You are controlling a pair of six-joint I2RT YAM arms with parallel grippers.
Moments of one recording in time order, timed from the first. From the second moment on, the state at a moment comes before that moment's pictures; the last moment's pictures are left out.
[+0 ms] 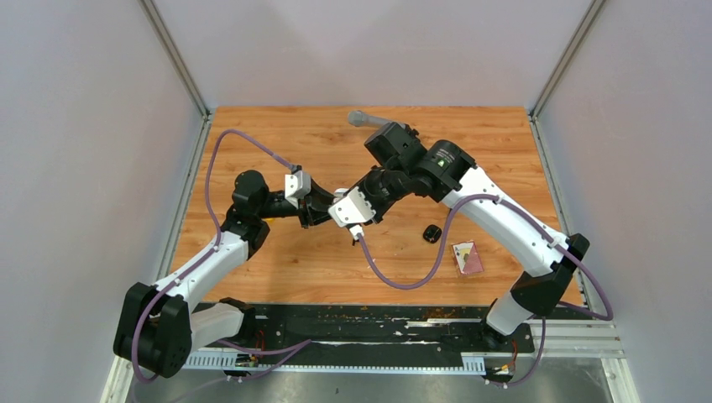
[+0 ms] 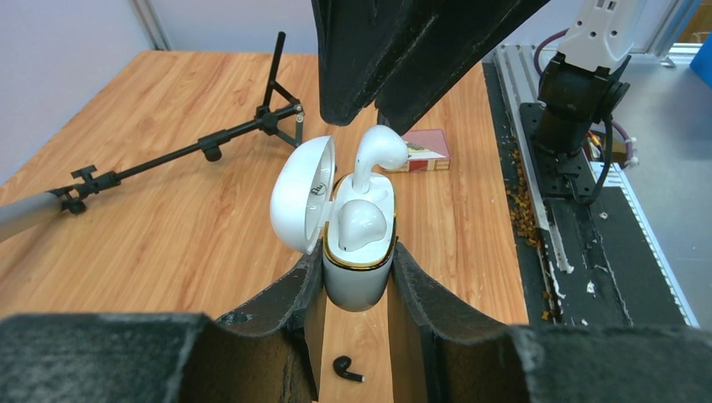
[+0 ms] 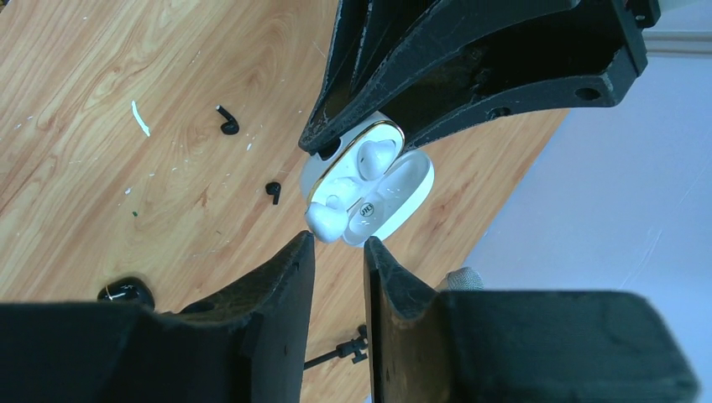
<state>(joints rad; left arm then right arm) -0.36 1.12 0.61 0.54 1.11 0.03 0.90 1.61 1.87 -1.19 -0.34 -1.44</state>
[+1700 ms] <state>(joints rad) -0.36 1.12 0.61 0.55 1.05 0.05 0.91 1.80 2.16 -1.22 -0.30 -0.94</state>
